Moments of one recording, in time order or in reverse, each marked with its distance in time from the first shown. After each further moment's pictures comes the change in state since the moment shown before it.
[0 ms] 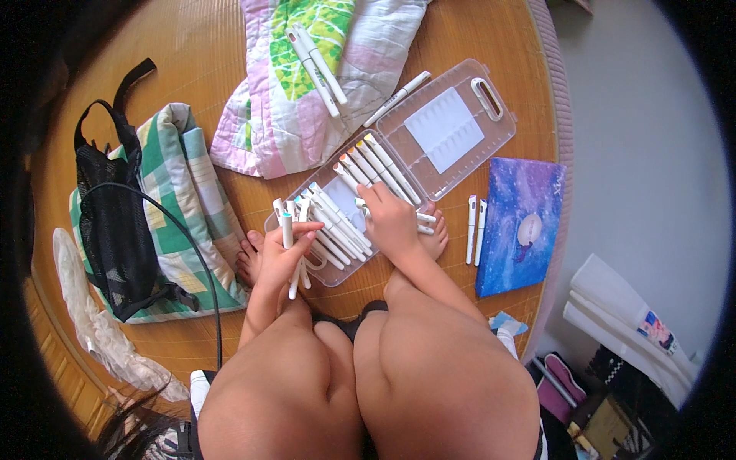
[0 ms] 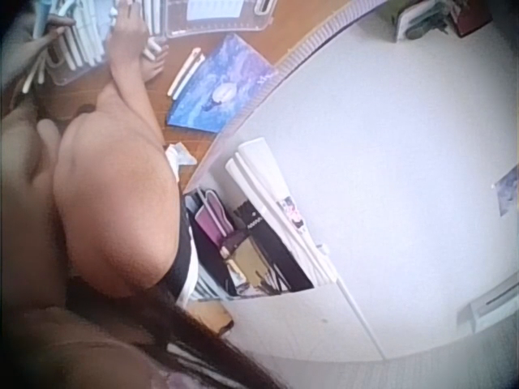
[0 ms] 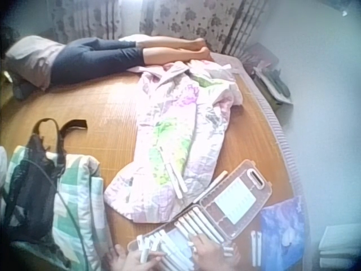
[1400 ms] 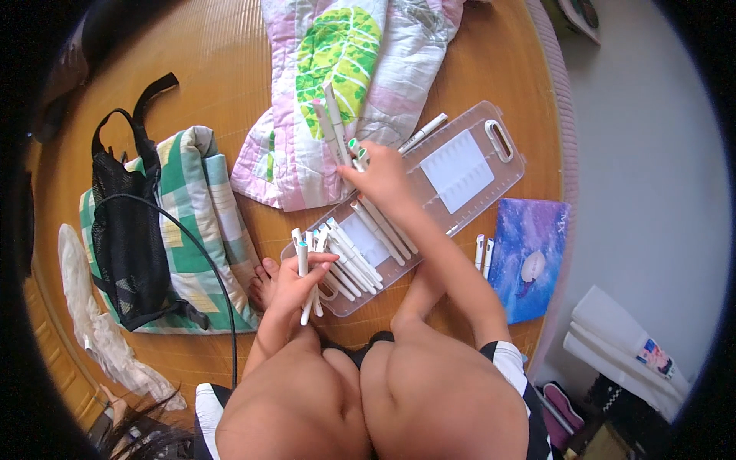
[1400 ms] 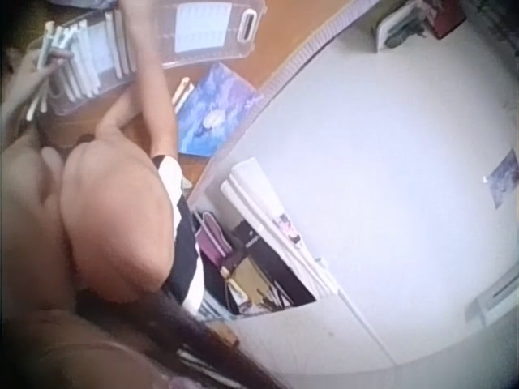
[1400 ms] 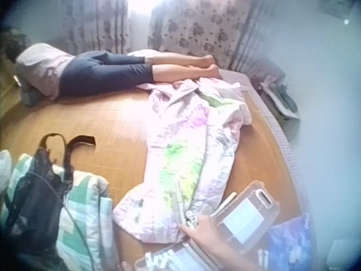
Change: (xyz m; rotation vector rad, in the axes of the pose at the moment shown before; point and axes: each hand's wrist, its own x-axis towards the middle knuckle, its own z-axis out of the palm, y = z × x) left_hand 0.005 -0.003 -0.003 -0.041 0.007 0.018; right_hand 0.116 -0.005 -0.006 0.316 -0.099 0.150
